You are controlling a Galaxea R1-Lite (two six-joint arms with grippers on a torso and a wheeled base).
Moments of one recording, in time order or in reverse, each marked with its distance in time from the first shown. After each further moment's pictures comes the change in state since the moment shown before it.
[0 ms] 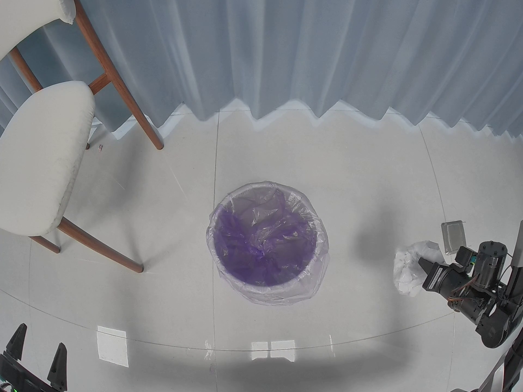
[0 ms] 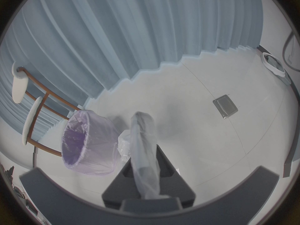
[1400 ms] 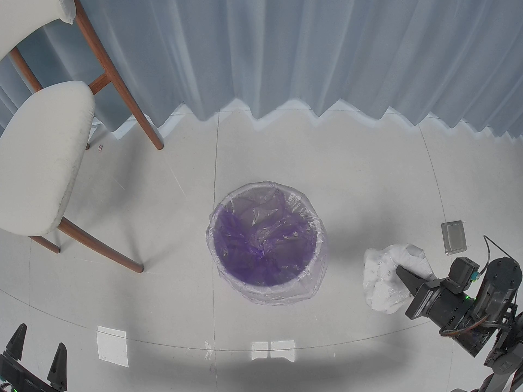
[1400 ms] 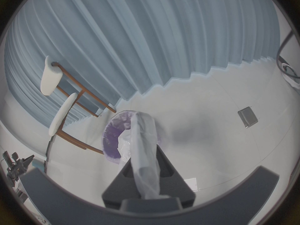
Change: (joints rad) left arm 0.001 0.000 0.000 0.000 0.000 0.000; right arm 0.495 -0.331 0.007 0.196 -0.292 0.035
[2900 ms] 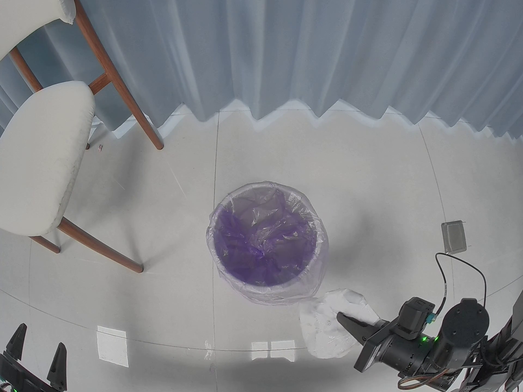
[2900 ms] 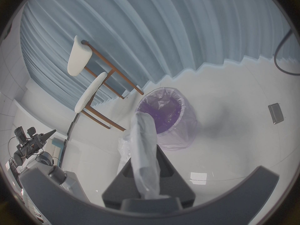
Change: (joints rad) left arm 0.000 0.000 0.000 -0.001 0.000 -0.004; right arm 0.331 0.191 -0.023 -0.115 -0.034 0.007
